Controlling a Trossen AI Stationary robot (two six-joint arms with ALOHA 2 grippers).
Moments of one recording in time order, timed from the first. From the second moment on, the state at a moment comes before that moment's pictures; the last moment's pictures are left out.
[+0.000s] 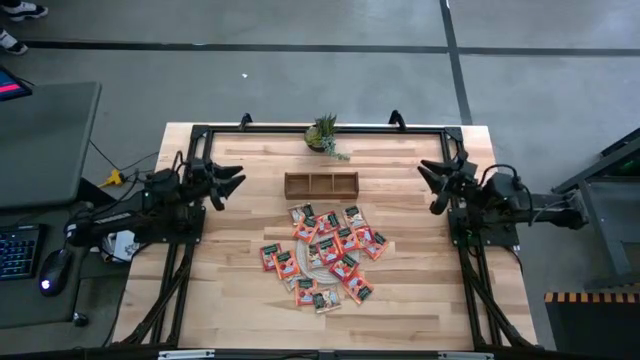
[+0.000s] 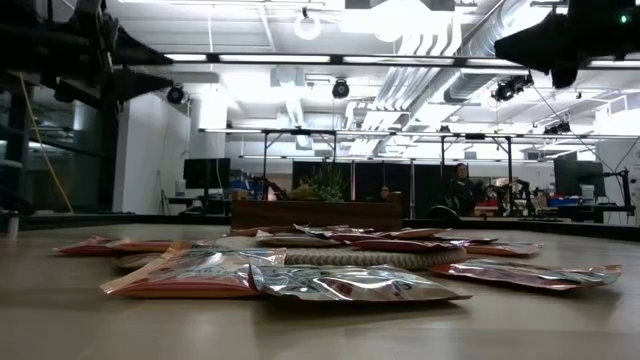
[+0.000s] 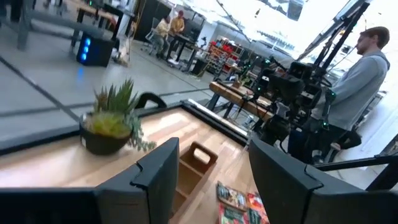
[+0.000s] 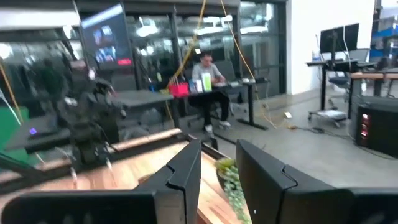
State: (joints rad) left arm 0.24 0.04 0.19 -0.06 -0.17 -0.40; right arm 0.00 0.14 0.27 0.00 0.53 0.04
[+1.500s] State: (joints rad) left arm 0.23 0.74 0.52 -0.68 0.42 -0.53; right arm 0.00 0.56 0.62 -0.61 0.38 0.57
